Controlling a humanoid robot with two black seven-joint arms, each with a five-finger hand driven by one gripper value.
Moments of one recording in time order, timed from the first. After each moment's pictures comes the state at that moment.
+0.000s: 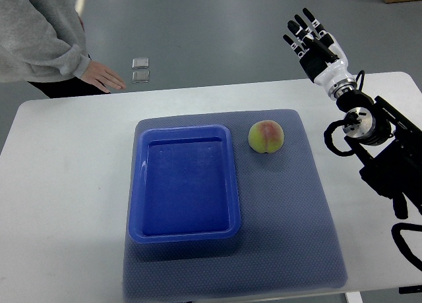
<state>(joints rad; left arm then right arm) -0.07 0.00 0.02 -0.20 0.00 -0.04 0.12 0.75 -0.12 1.08 0.72 -0.23 0.18 0.25</state>
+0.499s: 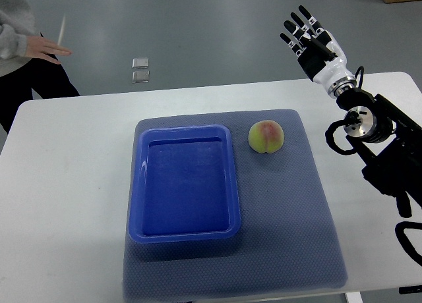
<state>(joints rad) -0.07 0.00 0.02 -0.20 0.00 -0.04 0.12 0.77 -0.17 0.99 0.74 -0.29 0.20 0.24</state>
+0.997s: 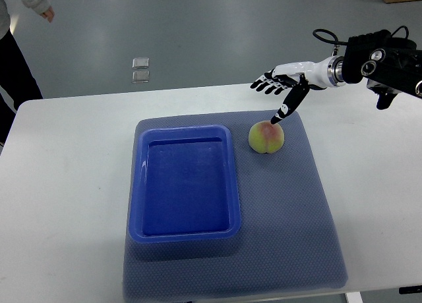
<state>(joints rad) -0.07 0.00 0.02 -0.20 0.01 -0.05 0.12 1.37 -0.44 -0.15 0.87 -0.71 0.42 0.01</state>
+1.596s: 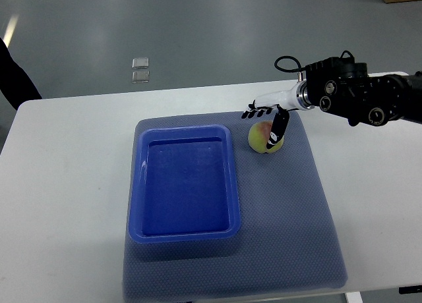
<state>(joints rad) -0.07 0.00 0.03 -0.20 0.00 -0.05 0.12 1.37 -0.28 -0.34 0.84 -0.86 0.31 0.01</state>
